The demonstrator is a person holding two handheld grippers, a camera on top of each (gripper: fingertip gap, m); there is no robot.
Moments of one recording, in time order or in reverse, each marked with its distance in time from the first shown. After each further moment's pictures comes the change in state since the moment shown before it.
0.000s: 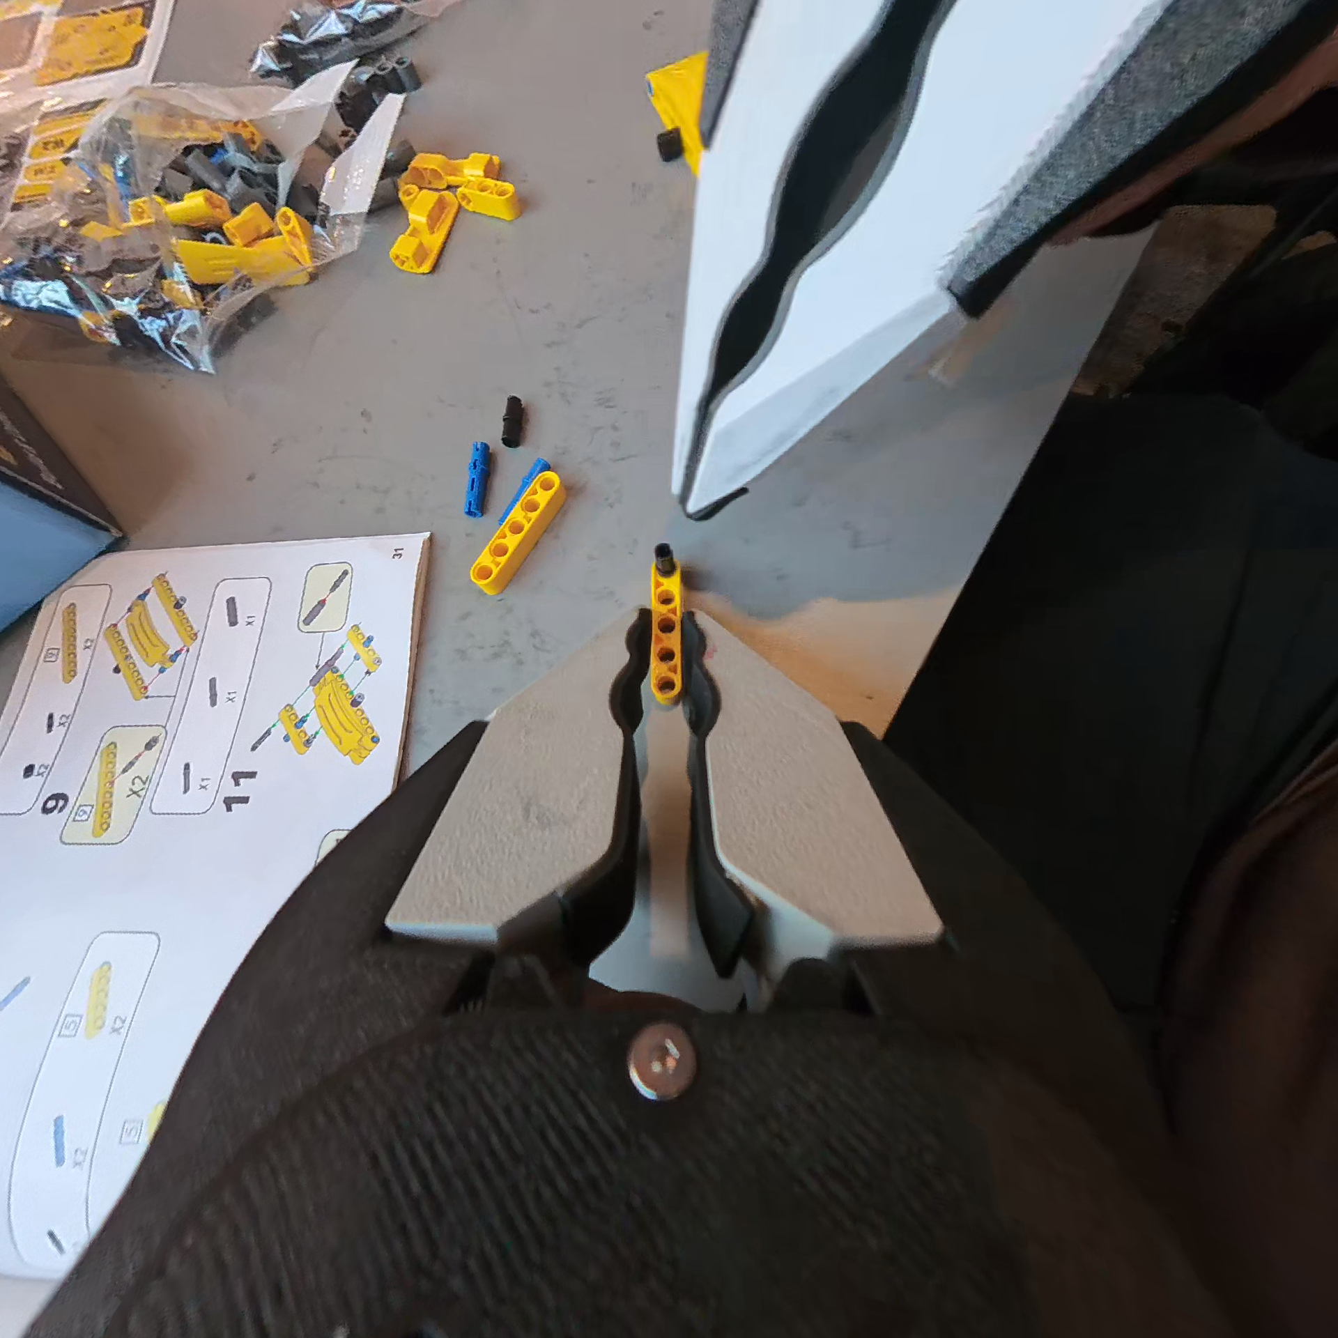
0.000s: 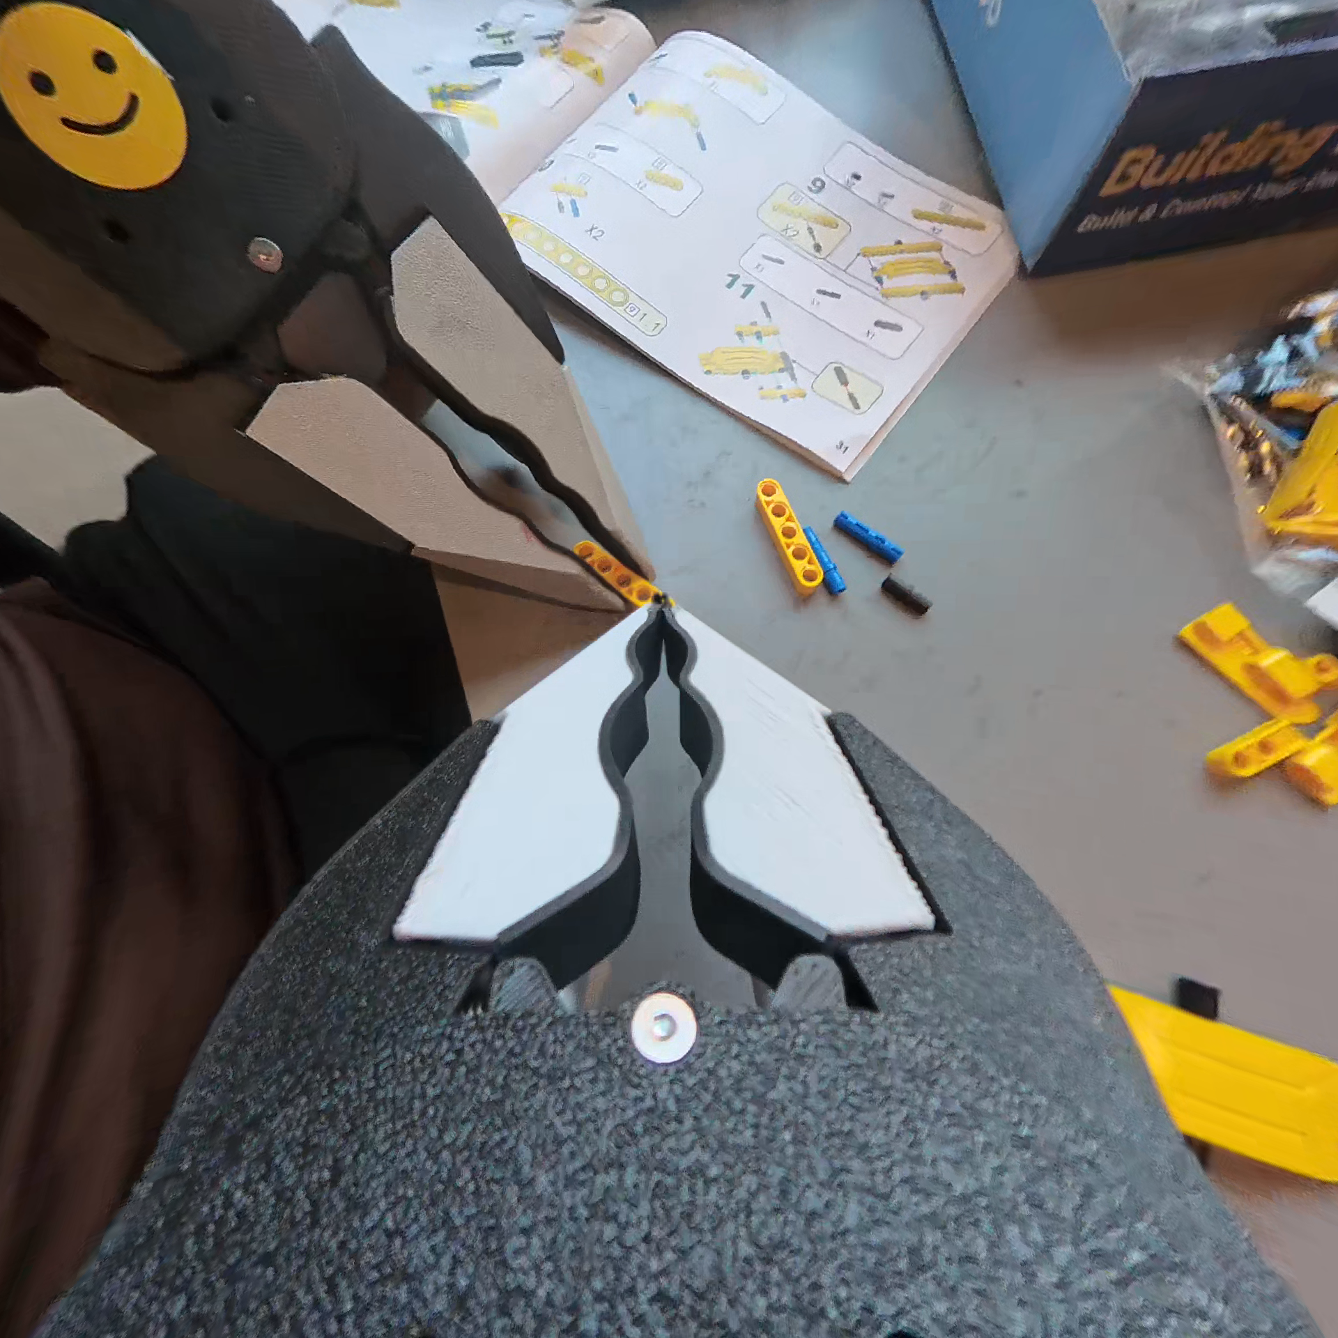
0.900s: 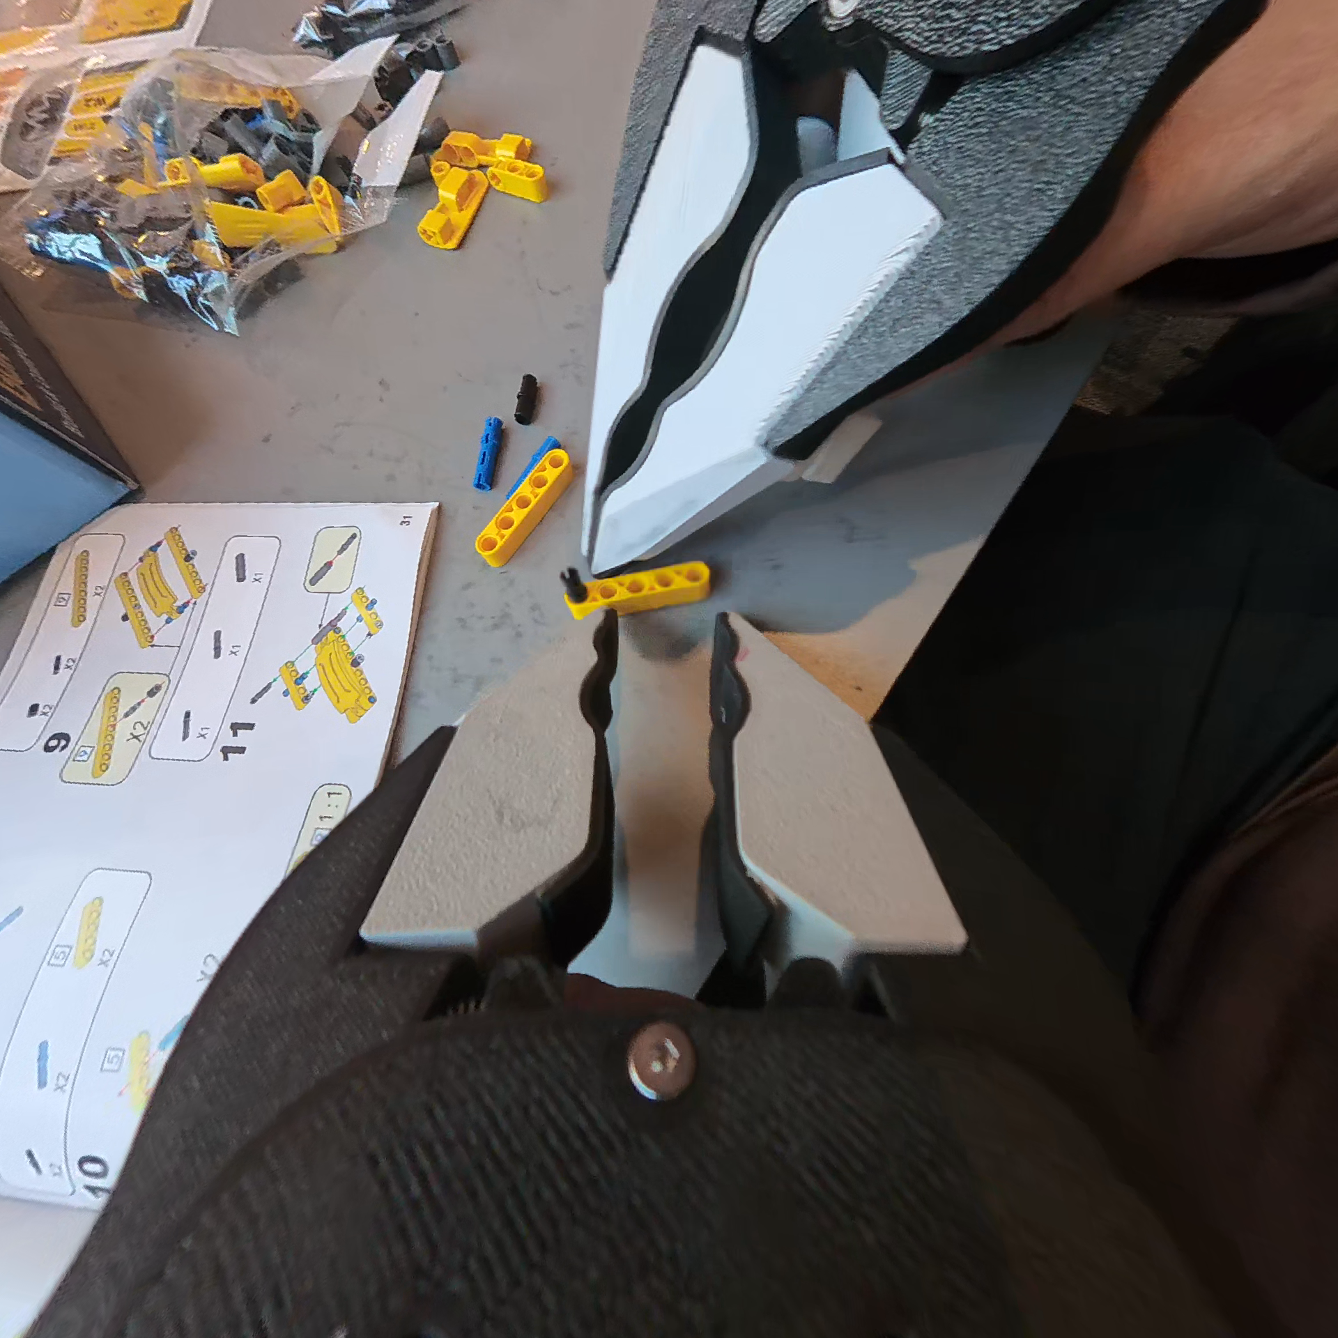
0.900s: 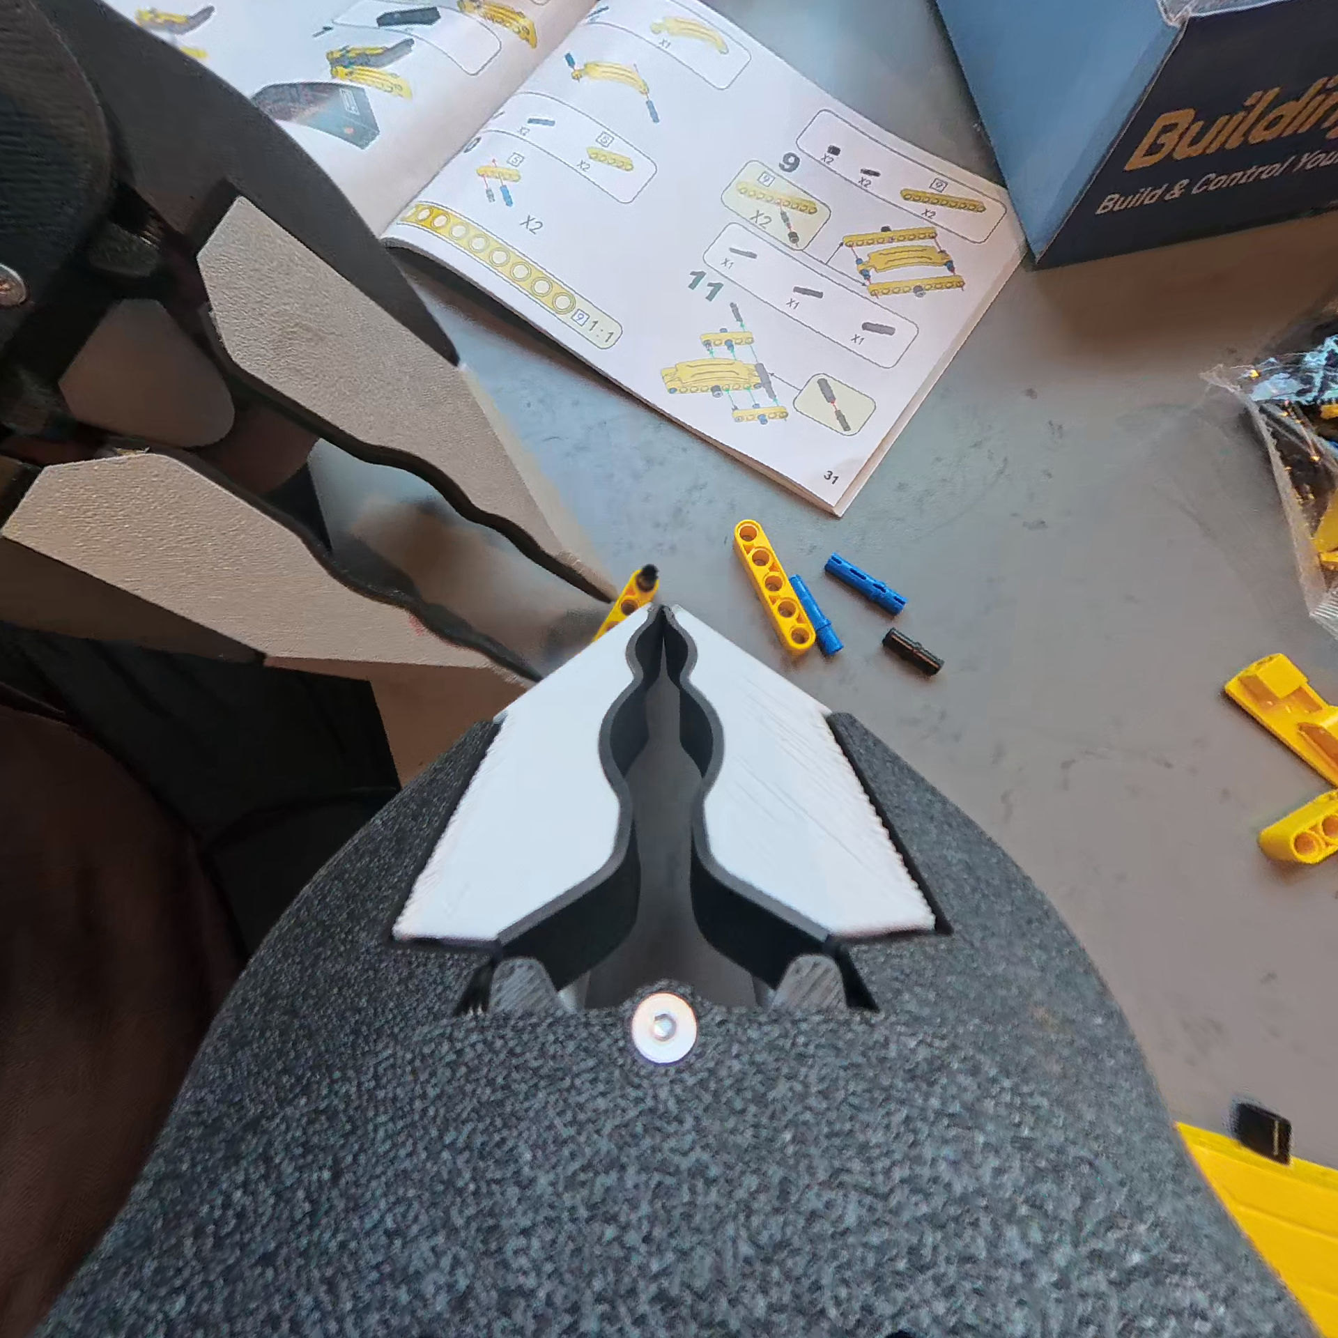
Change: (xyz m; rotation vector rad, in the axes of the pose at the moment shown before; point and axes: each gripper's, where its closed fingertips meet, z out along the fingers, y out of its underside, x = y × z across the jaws) left arm 0.001 0.003 -0.006 -0.003 -0.036 -0.050; right arm 0.010 -0.004 0.033 -0.029 0.045 0.015
